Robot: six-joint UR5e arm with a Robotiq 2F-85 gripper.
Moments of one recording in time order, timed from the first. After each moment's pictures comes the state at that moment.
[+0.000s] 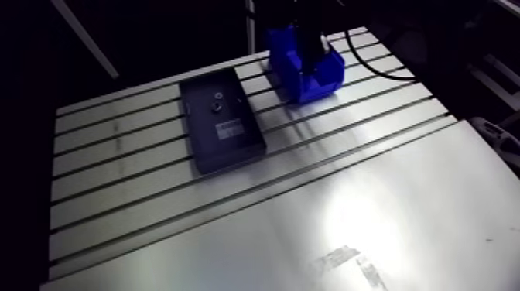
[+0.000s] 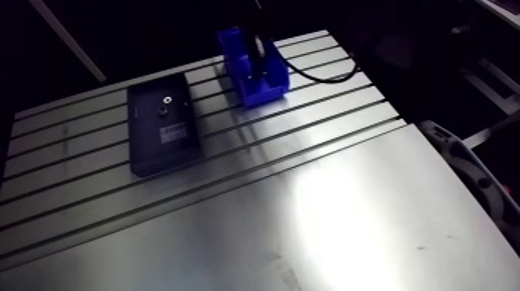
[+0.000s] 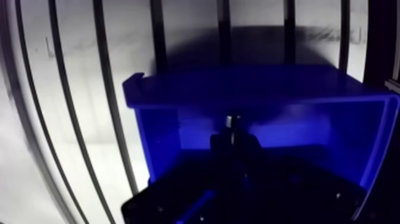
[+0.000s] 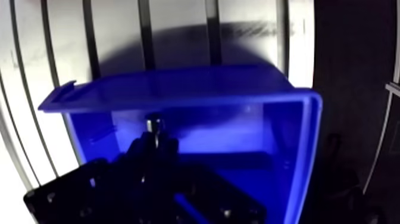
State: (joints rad) arm -0.40 -0.95 1.58 -2.11 -1.67 -3.47
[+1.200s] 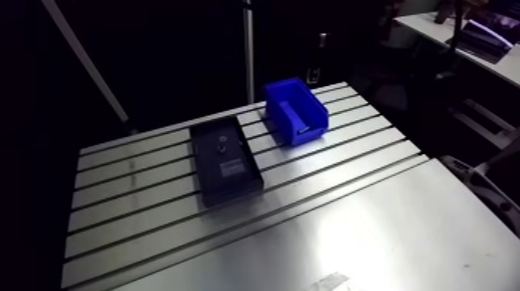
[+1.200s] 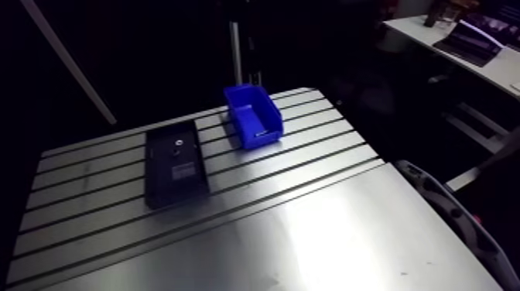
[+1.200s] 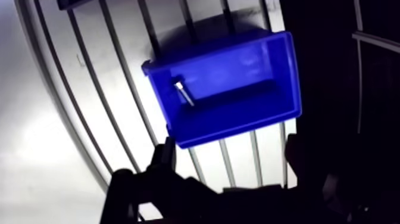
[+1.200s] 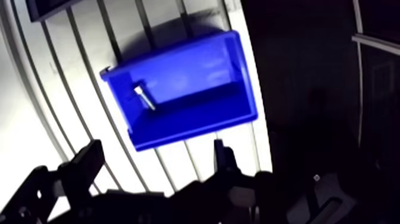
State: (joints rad) arm -0.40 -1.15 1.54 -1.99 -1.65 -3.25
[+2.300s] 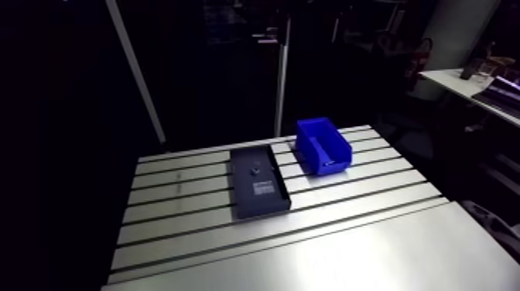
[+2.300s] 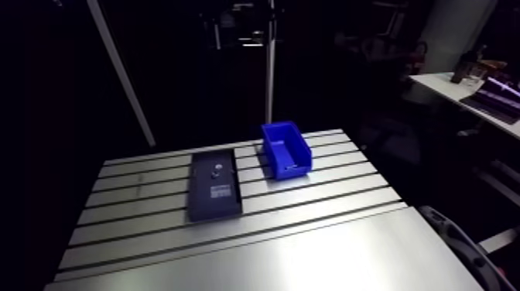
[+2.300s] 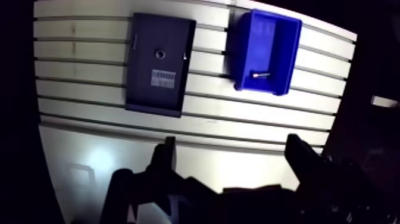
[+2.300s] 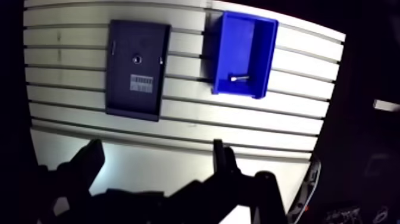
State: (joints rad) arm -0.25 -1.33 1.30 -1.51 -1.59 -1.96
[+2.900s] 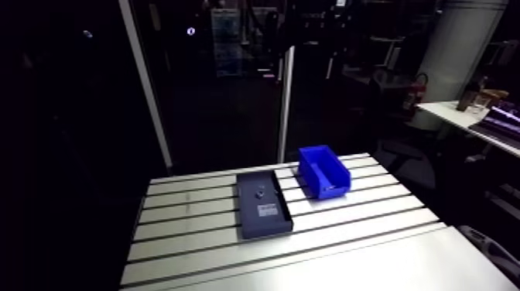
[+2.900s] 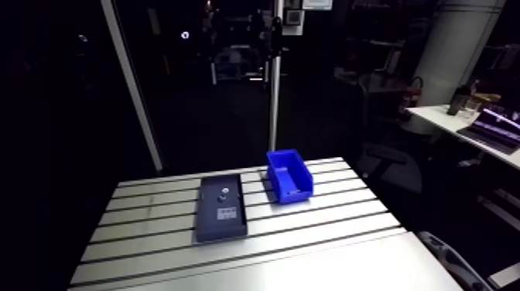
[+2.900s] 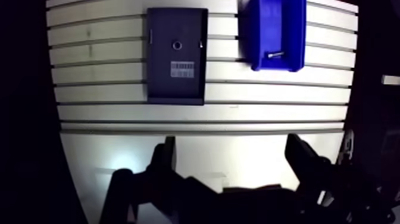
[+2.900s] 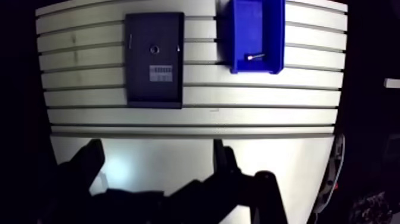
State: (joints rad) arm -0.23 -1.46 1.42 -1.54 -1.57 -1.81
